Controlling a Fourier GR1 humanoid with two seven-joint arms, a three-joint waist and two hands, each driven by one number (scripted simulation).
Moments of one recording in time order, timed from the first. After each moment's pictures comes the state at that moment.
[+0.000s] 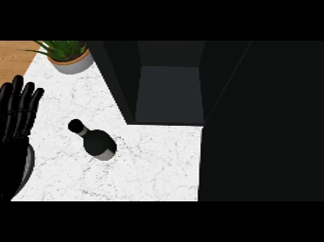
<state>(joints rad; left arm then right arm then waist) 0.01 0.13 -0.02 -2.10 -0.02 -0.02 0.02 0.01 -0.15 0.01 -2.10 -0.02 0.01 0.02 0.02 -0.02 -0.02</state>
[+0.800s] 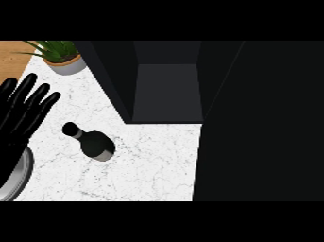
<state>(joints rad) -0.06 0.25 0.06 -2.10 0.55 -0.27 0.24 0.19 -0.08 0.22 -2.41 -0.07 0.01 0.25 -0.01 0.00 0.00</state>
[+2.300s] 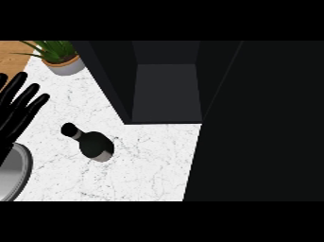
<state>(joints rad) -0.07 0.26 0.11 -2.17 0.59 -0.18 0.46 0.00 -0.09 0.51 -2.50 0.06 -0.27 0.60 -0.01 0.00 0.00</state>
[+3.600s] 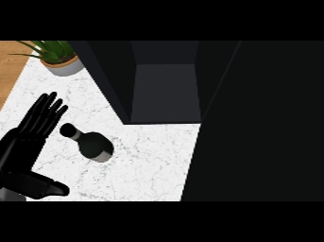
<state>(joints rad) 0.00 0.20 0.14 -1.70 0.32 -0.40 0.01 -0.11 -0.21 0.58 -2.51 0.11 -0.43 0.68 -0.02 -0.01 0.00</state>
